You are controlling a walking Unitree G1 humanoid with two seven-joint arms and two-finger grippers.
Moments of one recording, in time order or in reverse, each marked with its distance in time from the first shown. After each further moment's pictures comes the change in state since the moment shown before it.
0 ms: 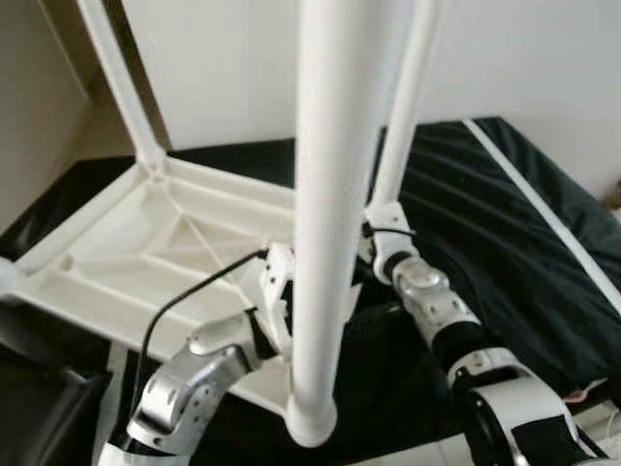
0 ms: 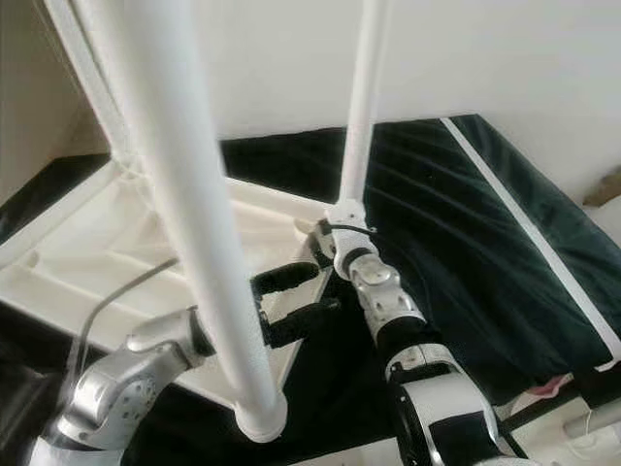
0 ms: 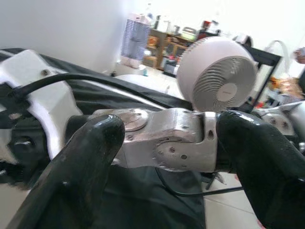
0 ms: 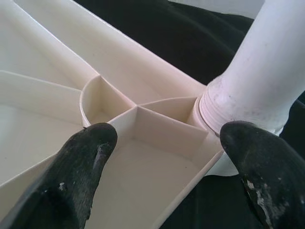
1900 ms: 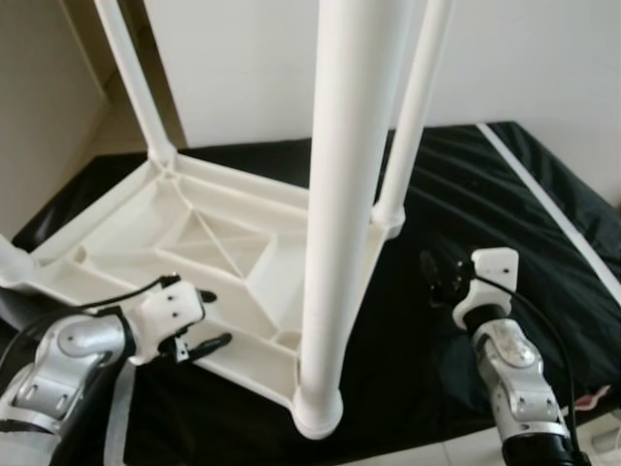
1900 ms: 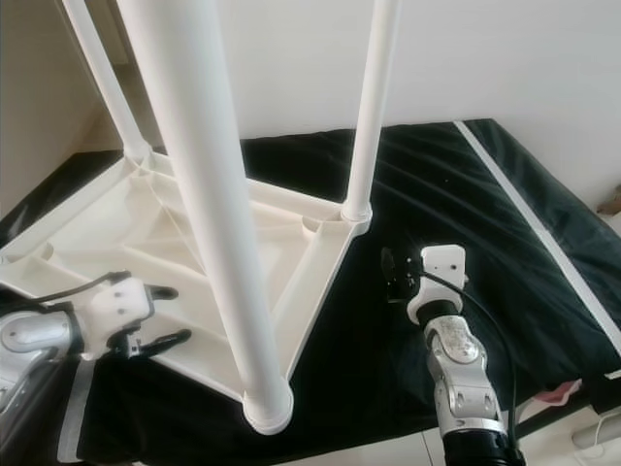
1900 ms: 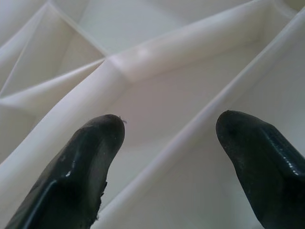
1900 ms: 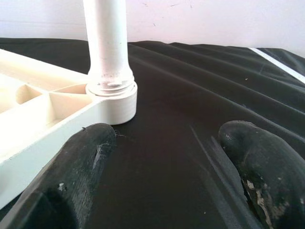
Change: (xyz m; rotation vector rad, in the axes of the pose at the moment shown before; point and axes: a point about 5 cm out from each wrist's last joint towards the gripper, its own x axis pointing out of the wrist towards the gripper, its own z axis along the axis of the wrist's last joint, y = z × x) left arm -0.146 0.080 -0.014 0.522 0.825 0.252; right arm -0.109 -0.054 -0.029 0.147 -0.157 -0.286
